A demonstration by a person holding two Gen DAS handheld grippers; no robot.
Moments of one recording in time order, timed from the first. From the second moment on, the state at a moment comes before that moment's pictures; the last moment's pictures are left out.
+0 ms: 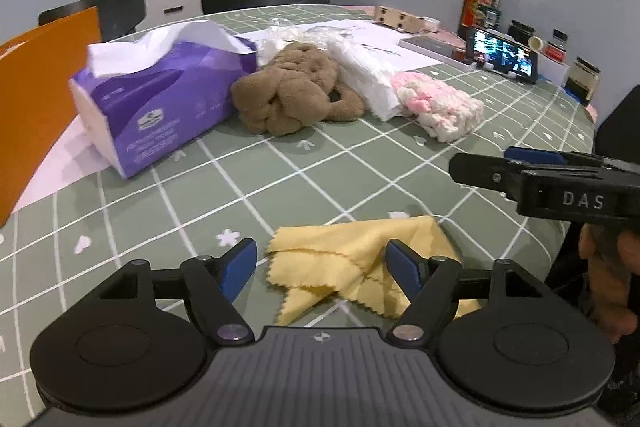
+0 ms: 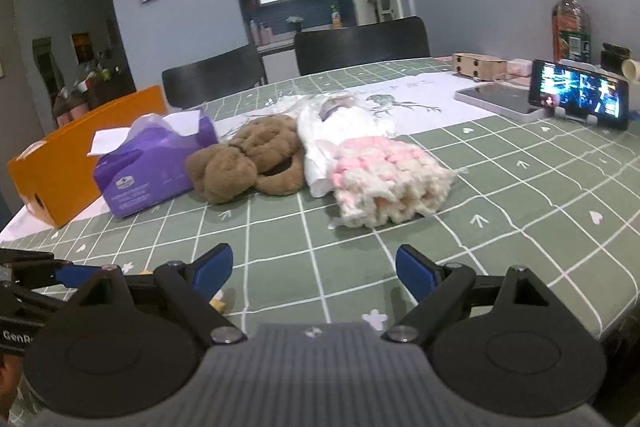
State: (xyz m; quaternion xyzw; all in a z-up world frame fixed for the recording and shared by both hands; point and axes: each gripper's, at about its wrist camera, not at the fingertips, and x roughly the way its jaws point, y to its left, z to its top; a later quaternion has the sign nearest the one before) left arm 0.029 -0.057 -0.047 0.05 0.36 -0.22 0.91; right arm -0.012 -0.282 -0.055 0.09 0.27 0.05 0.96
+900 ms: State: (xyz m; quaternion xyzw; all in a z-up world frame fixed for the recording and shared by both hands) left arm 0.058 -0.005 -0.043 -0.01 0.36 -0.16 0.92; right arm 0.010 -0.272 -0.052 0.06 0.25 0.04 0.97
